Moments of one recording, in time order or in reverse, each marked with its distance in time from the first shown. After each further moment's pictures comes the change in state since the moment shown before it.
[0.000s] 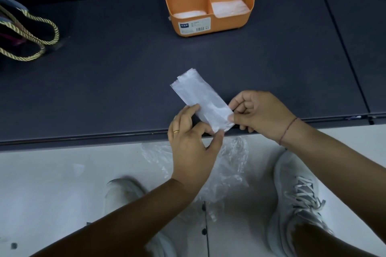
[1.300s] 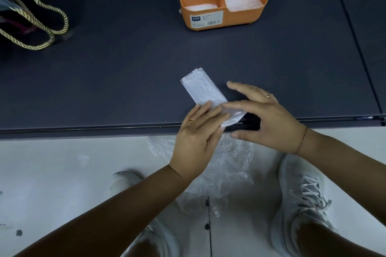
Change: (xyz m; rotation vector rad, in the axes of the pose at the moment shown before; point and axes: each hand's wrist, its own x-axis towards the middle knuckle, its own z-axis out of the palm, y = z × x) left_hand 0.008 -0.022 -0.010 -0.046 -0.089 0.366; right_hand 0.004 0.035 0.004 -0.471 -0.040 -0.632
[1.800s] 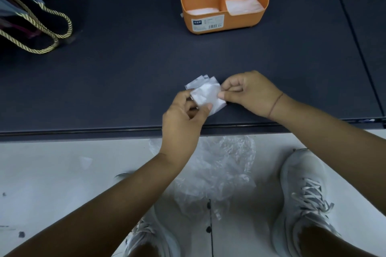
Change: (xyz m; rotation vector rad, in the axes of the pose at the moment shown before) left_hand 0.040 0.013 -0.034 -0.471 0.081 -0.746; right_hand 0.067 -0.015 -0.013 0.310 0.011 0.330
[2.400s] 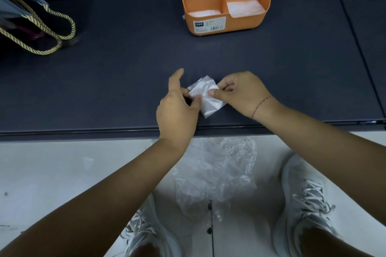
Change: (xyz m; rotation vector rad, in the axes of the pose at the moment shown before) left_hand 0.029 0.000 -0.004 0.398 0.154 0.136; right_hand 0.009 -0.013 0.018 -0.137 0.128 0.132
